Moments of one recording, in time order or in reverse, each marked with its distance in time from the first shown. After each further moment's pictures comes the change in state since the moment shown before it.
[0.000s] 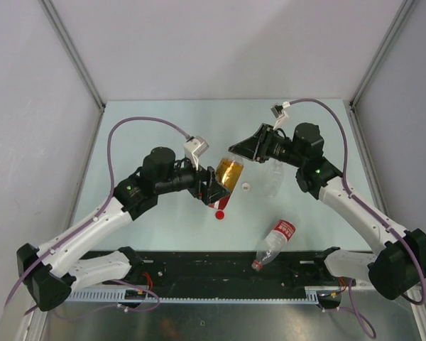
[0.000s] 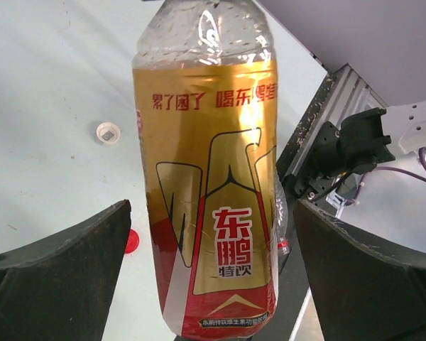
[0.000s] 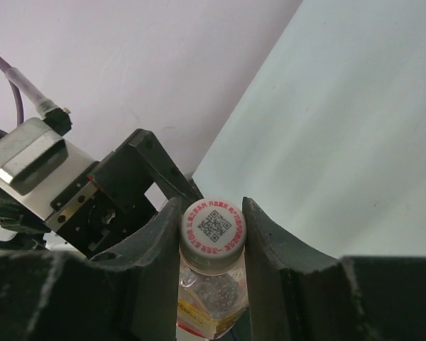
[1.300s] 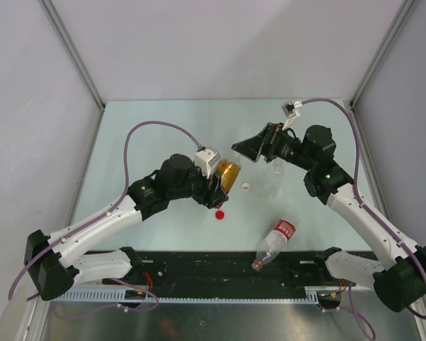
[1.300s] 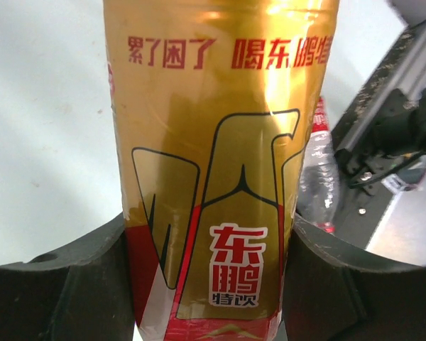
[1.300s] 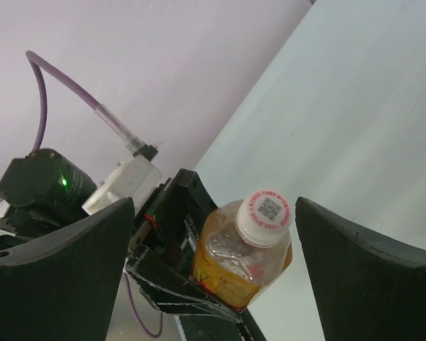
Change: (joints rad) left arm -0.071 0.089 -0.027 -0.046 -0.137 0.042; right arm -0.012 -0.090 0.000 -0.047 0.053 -0.069
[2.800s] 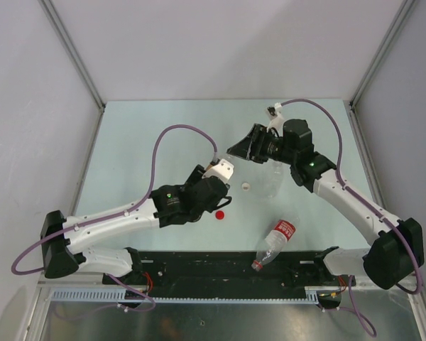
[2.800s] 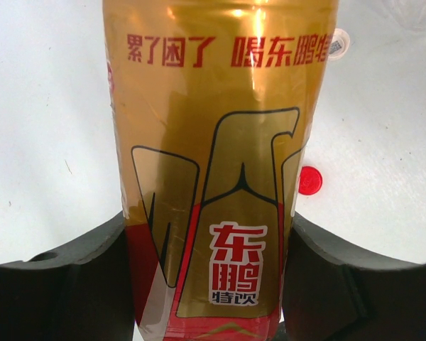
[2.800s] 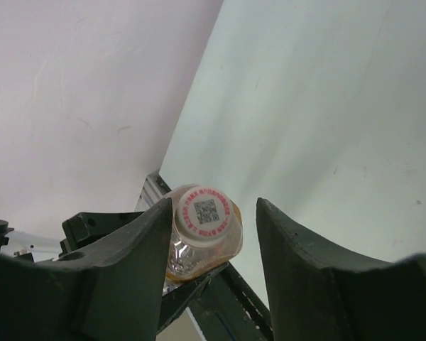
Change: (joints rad) left arm -0.338 0.149 0.166 -0.348 -0.920 0.055; right arm 0.031 0.158 0.071 -0.177 0.067 0.023
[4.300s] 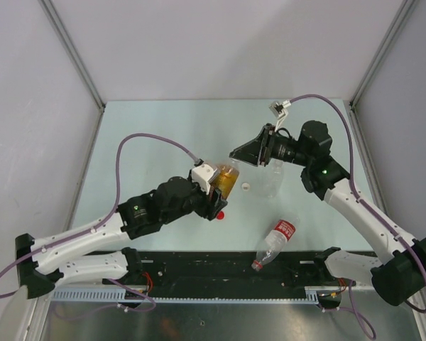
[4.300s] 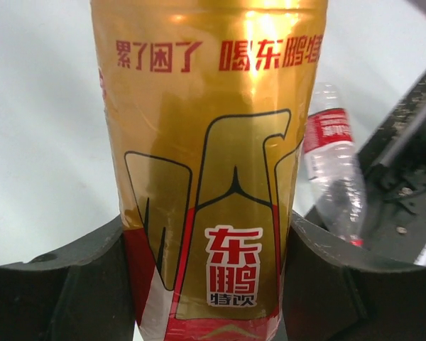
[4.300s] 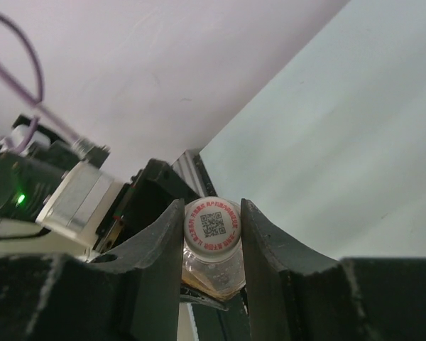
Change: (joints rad) left arm 0.050 -0.277 -0.199 0.317 0.438 -0.018; right arm -0.006 -0.114 -0.021 0.162 -0.230 -0.081
